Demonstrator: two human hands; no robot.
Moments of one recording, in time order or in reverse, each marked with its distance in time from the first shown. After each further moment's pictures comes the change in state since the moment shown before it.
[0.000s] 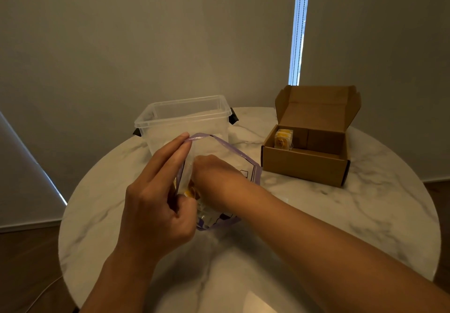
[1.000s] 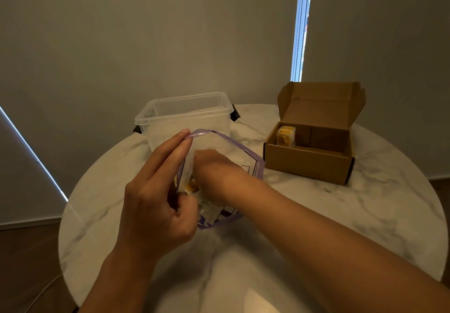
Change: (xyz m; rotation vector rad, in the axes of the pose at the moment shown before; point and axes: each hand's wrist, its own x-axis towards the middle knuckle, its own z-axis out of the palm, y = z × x) left_hand 0.000 -0.003 0.001 -0.025 -0.002 0.019; right_hand -0.001 -0.002 -0.010 -0.006 -0.021 -0.046
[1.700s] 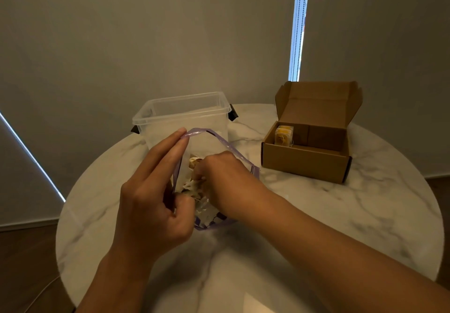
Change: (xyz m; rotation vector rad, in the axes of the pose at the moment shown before) left_hand -0.001 0.000 -0.002 -0.016 -0.011 0.005; right_hand -0.020 0.005 0.006 0.156 0.101 0.114
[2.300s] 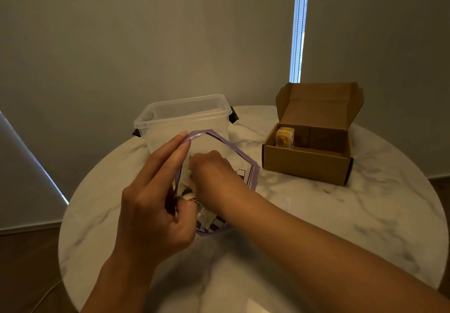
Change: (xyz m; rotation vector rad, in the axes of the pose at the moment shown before) left_hand -0.002 0.005 0.000 0.059 0.013 -0.024; right_hand 0.020 -0.010 0.007 0.040 0.042 0.031
